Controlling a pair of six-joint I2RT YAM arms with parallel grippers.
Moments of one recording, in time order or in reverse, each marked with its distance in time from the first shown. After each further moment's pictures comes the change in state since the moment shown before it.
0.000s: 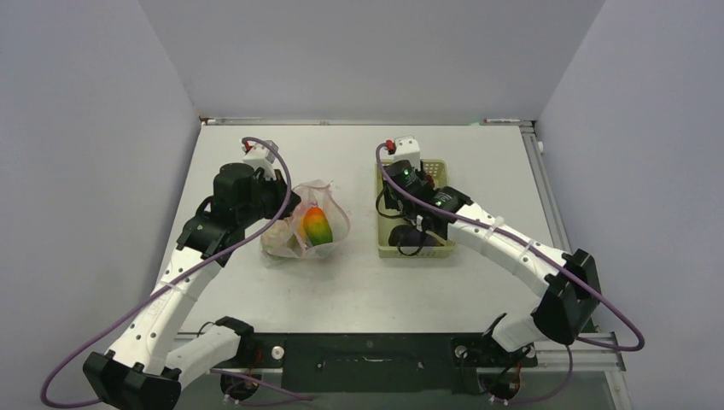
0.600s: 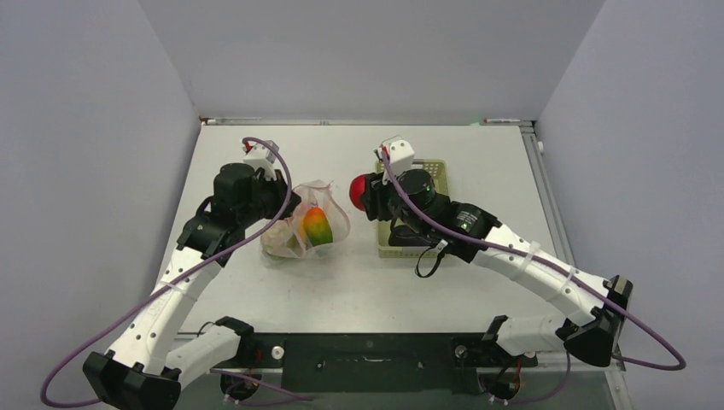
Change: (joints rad) left arm -0.003 0.000 0.000 0.000 -0.001 0.003; right arm 0.154 -0.210 0.016 0.090 -0.240 -0.040
